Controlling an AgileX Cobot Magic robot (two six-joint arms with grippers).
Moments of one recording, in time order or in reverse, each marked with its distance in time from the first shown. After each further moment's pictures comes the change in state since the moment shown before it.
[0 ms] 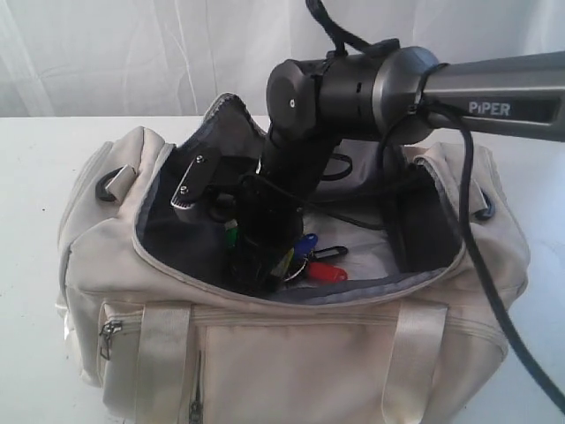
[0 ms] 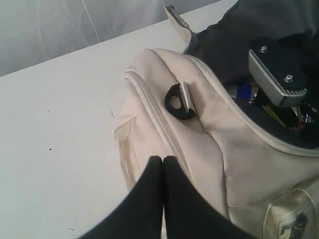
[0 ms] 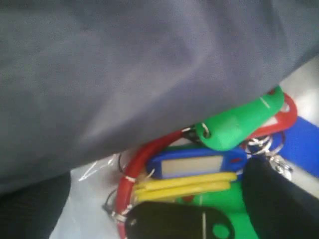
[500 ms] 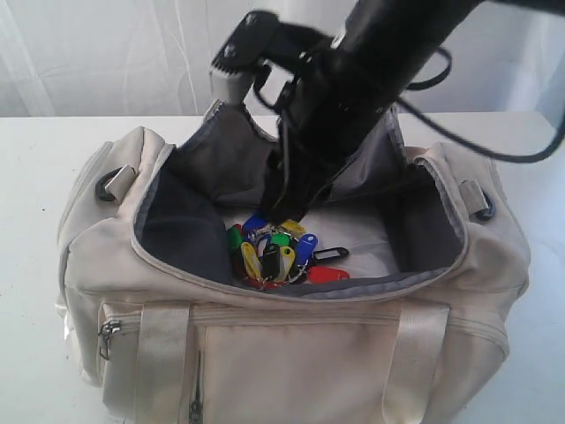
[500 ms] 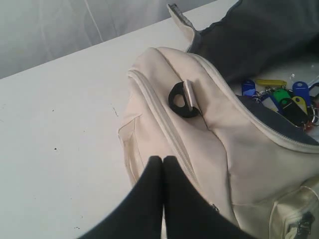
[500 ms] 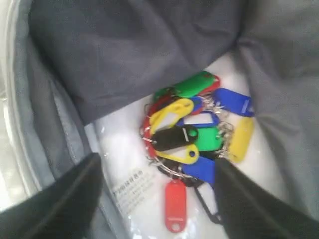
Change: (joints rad) left arm 0.000 0.000 0.000 0.016 0.000 0.002; right arm -0.074 -0.323 0.003 0.081 0.147 -0.021
